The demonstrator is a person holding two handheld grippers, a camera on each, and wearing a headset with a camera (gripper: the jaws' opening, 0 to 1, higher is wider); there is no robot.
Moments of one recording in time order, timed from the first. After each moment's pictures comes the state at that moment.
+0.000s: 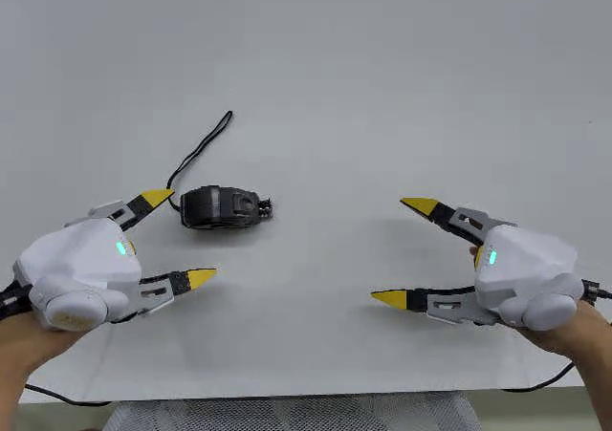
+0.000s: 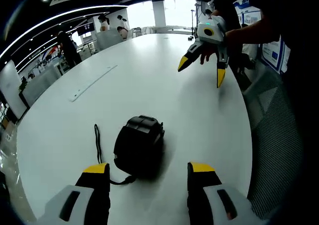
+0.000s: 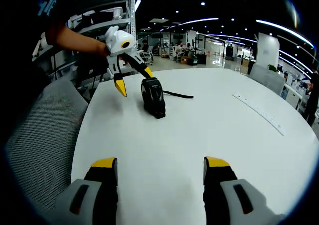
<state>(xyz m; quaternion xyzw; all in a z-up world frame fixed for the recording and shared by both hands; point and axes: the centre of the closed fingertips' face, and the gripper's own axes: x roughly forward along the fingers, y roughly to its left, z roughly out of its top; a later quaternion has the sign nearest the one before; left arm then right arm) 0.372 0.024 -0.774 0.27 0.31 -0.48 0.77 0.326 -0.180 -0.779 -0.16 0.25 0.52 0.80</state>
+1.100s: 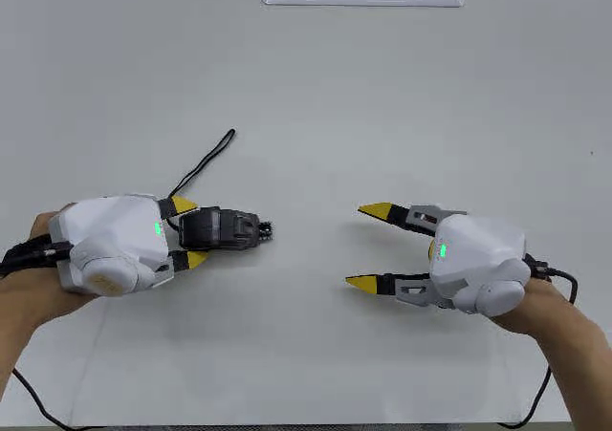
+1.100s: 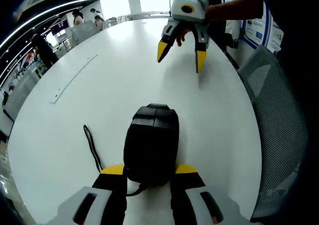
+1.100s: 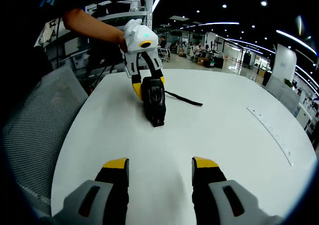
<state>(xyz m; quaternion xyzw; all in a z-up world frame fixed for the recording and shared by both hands) 0.395 0.017 -0.806 0.33 0.34 -0.54 0.69 0.365 -0.145 -0.789 -0.21 0.24 0.57 0.76</state>
